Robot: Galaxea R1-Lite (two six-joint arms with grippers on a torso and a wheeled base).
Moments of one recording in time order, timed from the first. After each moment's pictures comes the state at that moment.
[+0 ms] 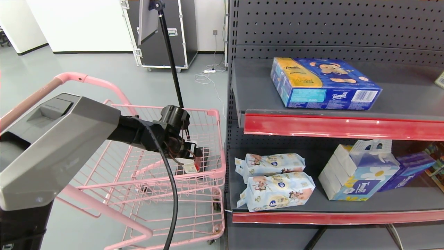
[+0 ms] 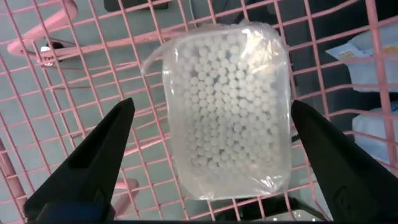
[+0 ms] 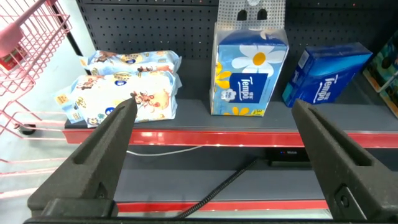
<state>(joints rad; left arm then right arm) -0.38 2.30 -1.50 0.07 0.07 -0.15 0.00 0.00 0.00 0.01 -0.04 -0.03</state>
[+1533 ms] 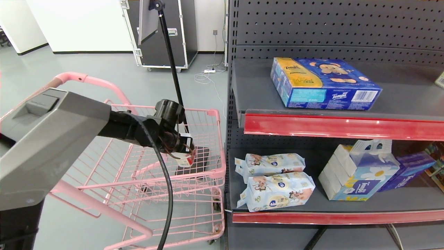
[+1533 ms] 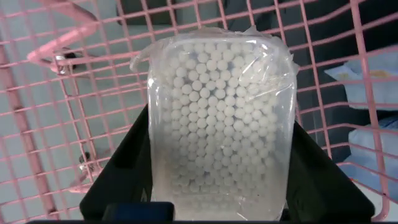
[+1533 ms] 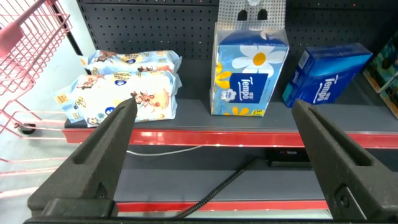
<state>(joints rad) -0.36 2.26 -1.51 0.06 0.08 -0.16 0.00 0.00 0.00 0.01 -0.04 -0.03</state>
